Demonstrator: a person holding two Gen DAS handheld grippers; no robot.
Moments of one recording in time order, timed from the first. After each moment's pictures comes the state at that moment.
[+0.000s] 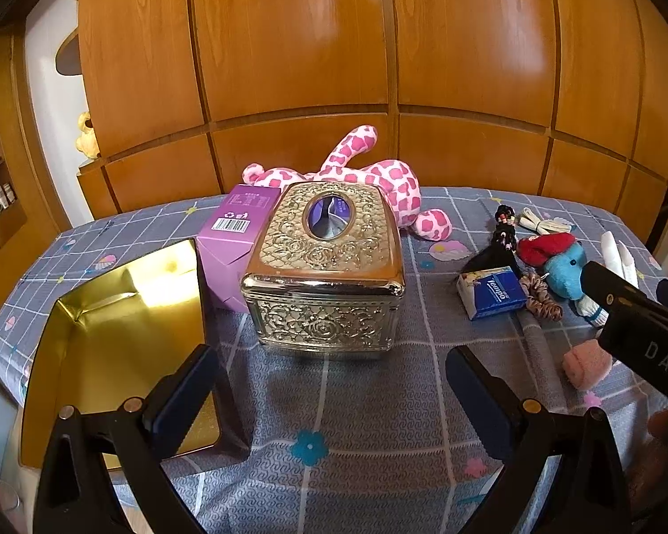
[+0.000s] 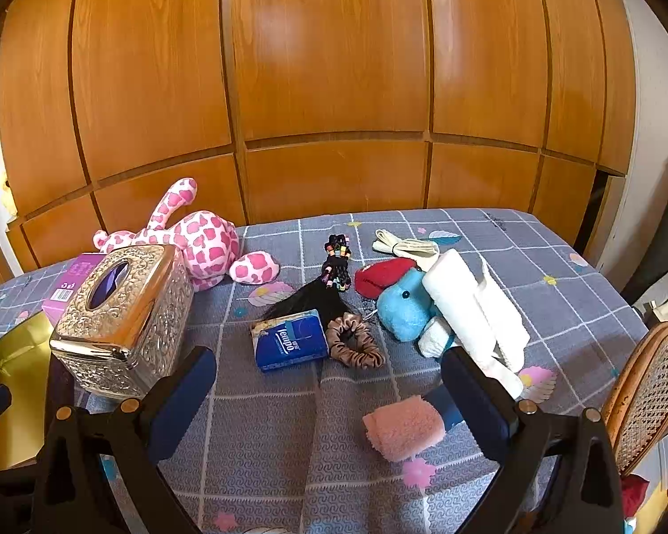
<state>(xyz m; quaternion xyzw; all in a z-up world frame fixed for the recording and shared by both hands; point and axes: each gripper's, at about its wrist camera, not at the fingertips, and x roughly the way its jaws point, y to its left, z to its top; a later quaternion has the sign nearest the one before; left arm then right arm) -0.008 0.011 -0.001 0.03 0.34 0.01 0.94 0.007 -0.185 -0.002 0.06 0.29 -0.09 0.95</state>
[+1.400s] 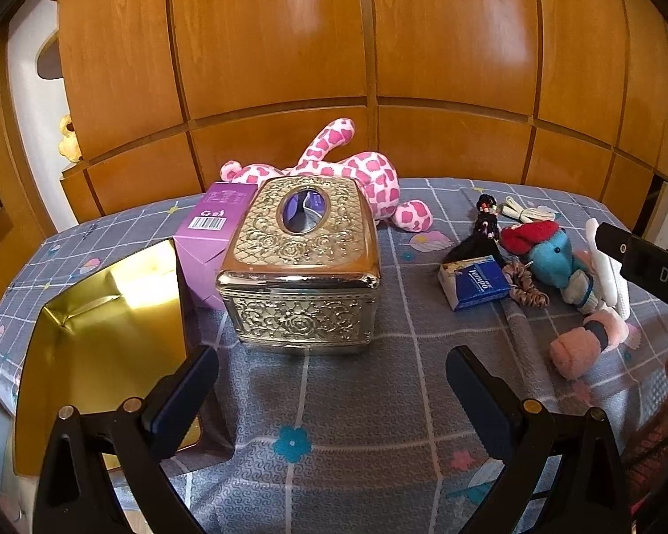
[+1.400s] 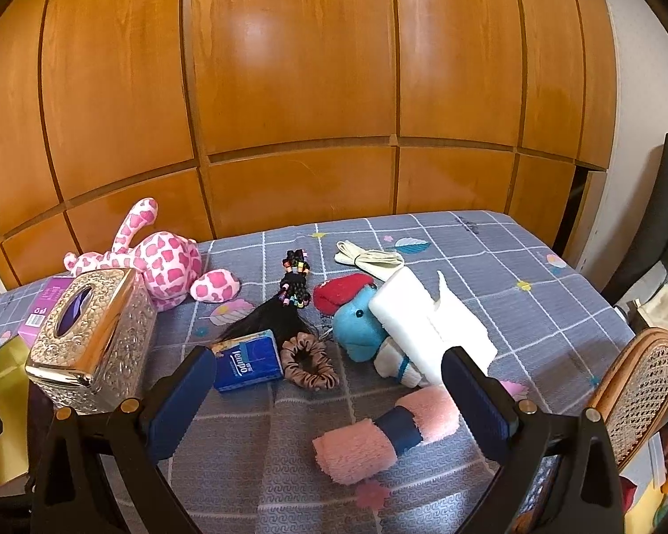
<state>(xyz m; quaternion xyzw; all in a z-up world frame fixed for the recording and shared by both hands) -0.008 -0.001 -0.003 0.03 0.35 -0.02 0.94 0.014 -0.222 0.007 0.07 0.28 -0.12 0.95</state>
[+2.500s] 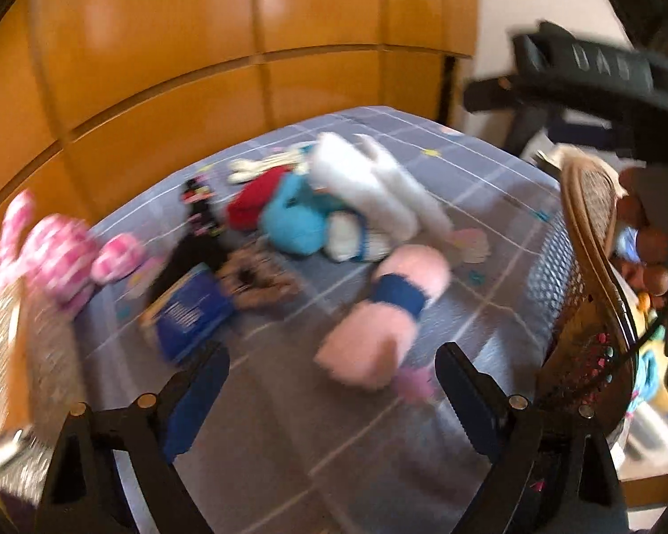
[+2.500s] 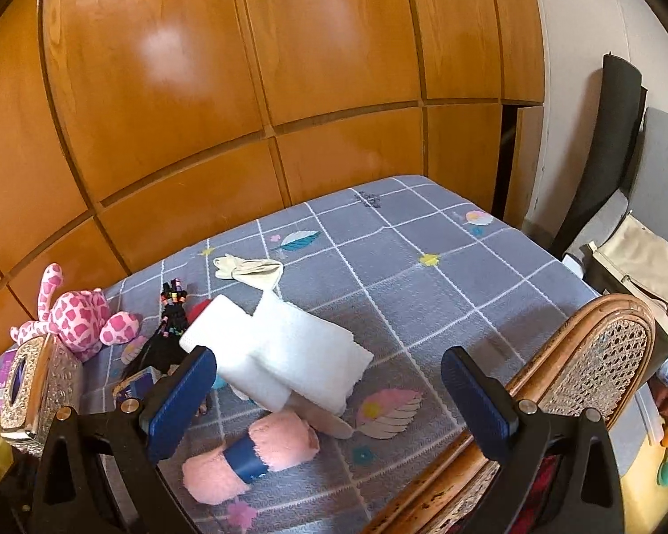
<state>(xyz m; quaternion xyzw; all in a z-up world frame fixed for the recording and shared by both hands) 0.024 -0.184 -0.039 0.19 0.36 -0.37 0.84 -0.006 -0.365 0.005 0.16 0.30 -0.20 0.92</state>
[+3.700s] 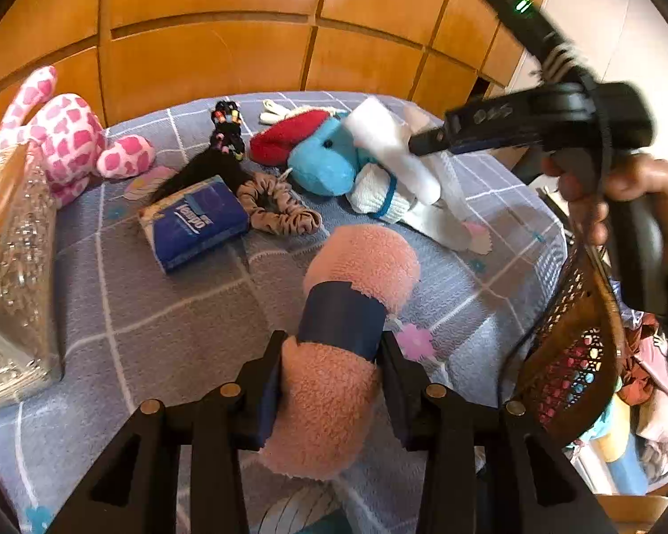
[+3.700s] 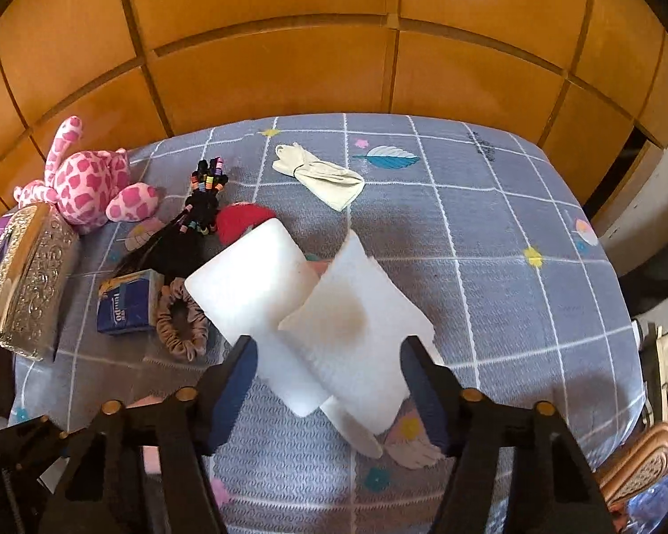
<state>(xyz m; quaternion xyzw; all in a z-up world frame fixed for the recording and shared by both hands) 0.030 -0.129 -0.062 0.05 0.43 -0.35 0.83 0.094 -0.354 -0.040 0.05 0.48 -0.05 0.88</state>
